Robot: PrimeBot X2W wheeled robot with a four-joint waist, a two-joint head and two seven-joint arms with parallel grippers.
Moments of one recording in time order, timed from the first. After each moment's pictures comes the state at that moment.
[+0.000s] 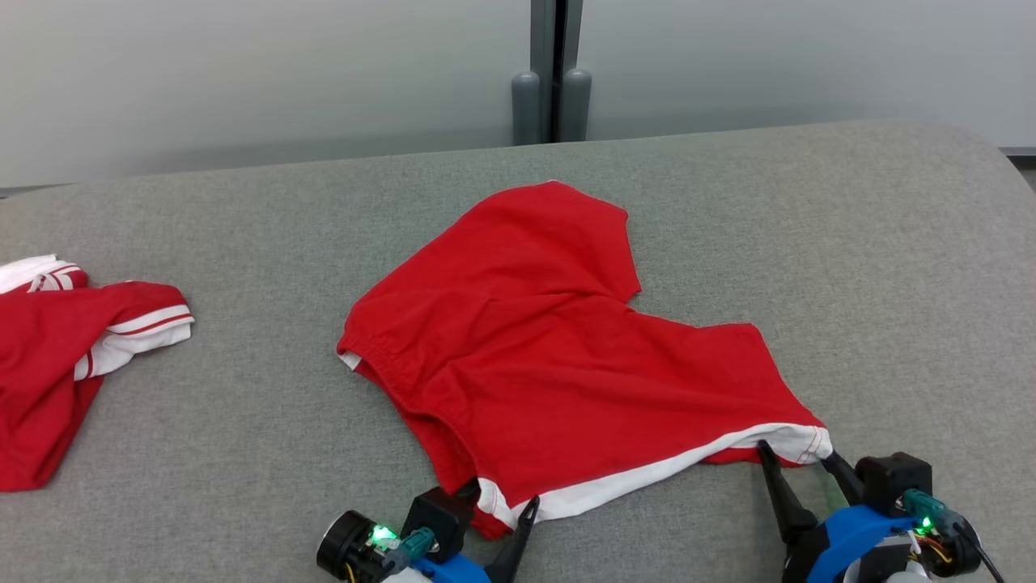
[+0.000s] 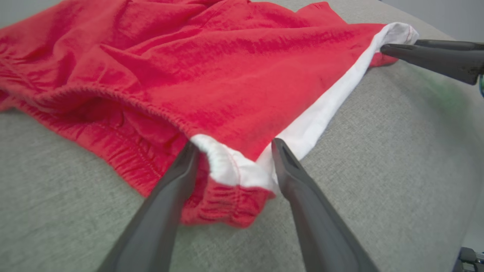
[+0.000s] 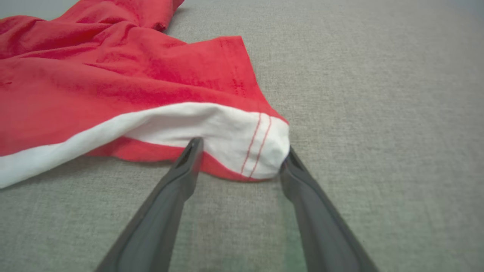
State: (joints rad) left arm -0.18 0.11 -0.64 0.52 -0.28 -0.13 -0.10; right arm -0.18 -0.16 0.12 0.63 0.23 0.13 -0.22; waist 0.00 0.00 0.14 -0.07
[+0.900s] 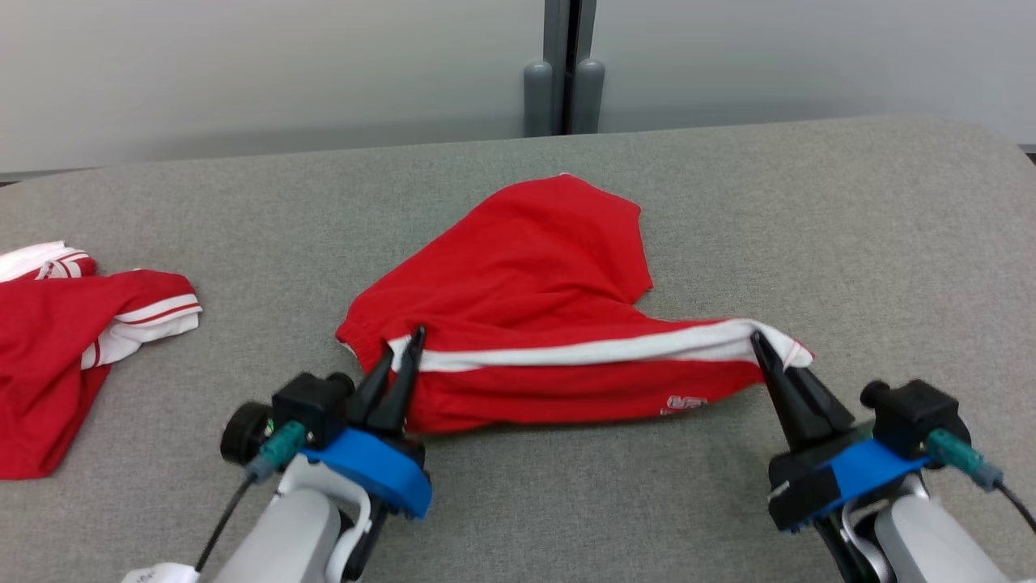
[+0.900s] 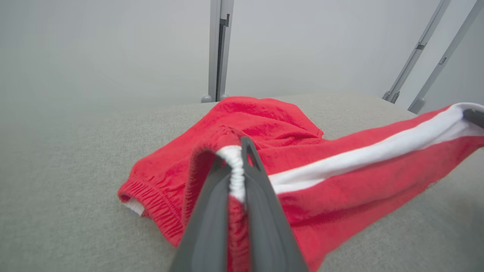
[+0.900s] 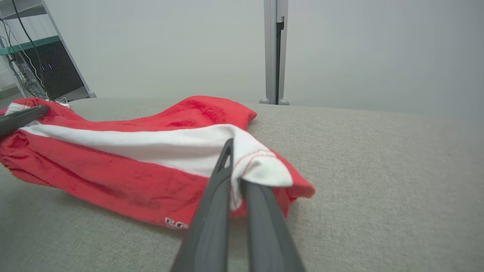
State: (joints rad) left arm -0.32 0.18 -0.49 0.46 -0.41 -0.10 -0.24; right arm -0.23 -0.27 0.29 0.31 0.36 0.13 -0.26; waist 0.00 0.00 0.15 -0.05
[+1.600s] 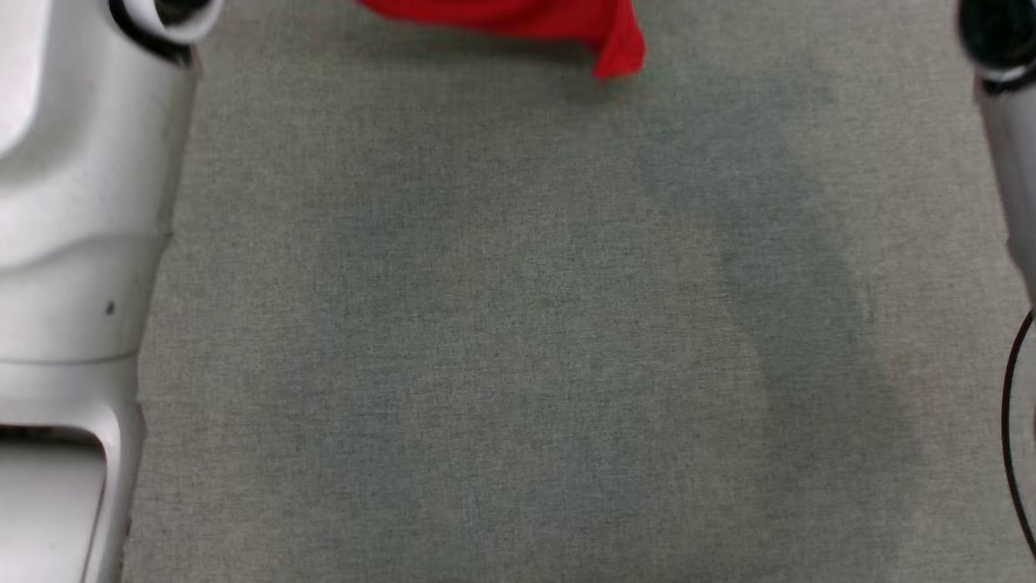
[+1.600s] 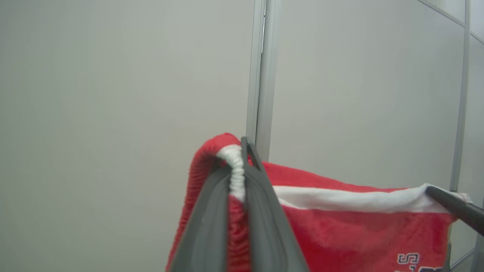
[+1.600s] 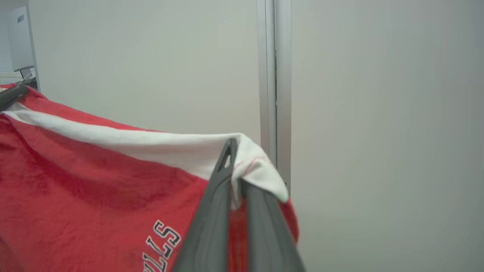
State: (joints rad) left arm -1.31 0.20 -0.36 0.51 -0.53 -0.12 -0.21; right arm -1.26 -0.27 0.28 0.53 0.50 0.13 -0.22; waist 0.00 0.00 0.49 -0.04
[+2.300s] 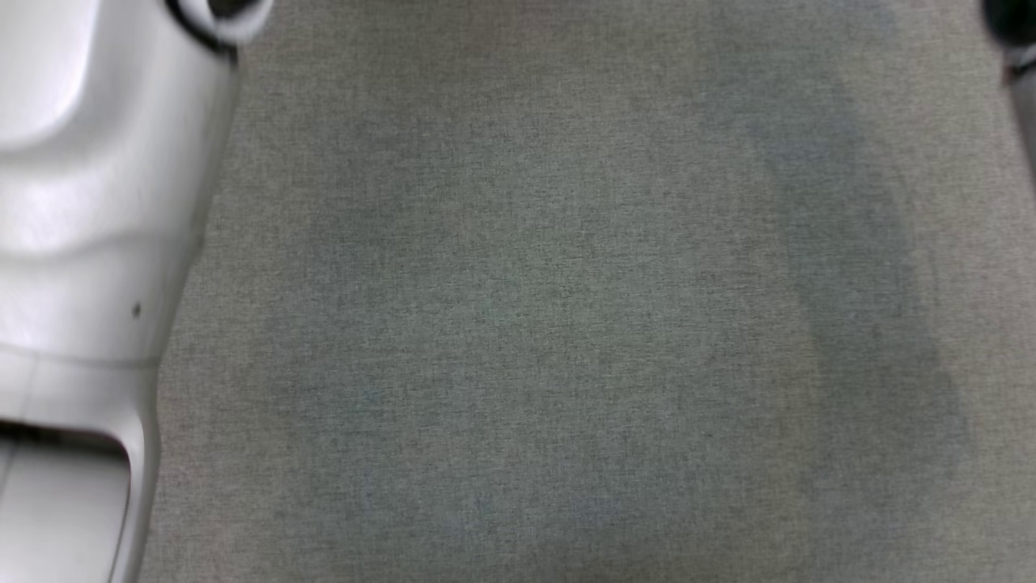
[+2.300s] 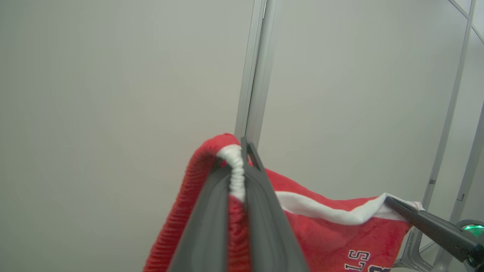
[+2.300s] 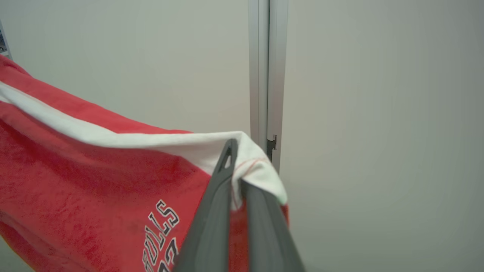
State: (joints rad) left arm -1.35 0.19 -0.48 0.60 -0.66 -0.13 -0.26; right arm -1.37 -0.36 0.48 0.72 0.63 0.13 -0.26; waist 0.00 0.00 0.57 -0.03
